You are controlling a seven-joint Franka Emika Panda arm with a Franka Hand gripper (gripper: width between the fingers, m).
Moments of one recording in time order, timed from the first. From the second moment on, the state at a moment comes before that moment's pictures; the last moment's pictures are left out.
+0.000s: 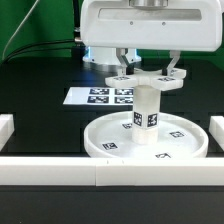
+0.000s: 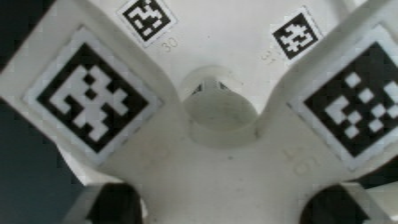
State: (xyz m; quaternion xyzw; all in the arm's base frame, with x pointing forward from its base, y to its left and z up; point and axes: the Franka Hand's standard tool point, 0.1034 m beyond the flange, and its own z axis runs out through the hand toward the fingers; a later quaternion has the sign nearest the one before) arm 0.556 0.016 0.107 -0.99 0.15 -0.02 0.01
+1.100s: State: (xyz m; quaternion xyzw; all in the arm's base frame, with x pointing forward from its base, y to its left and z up) arm 0.557 0.017 0.107 -0.82 0.57 -0.01 0.06
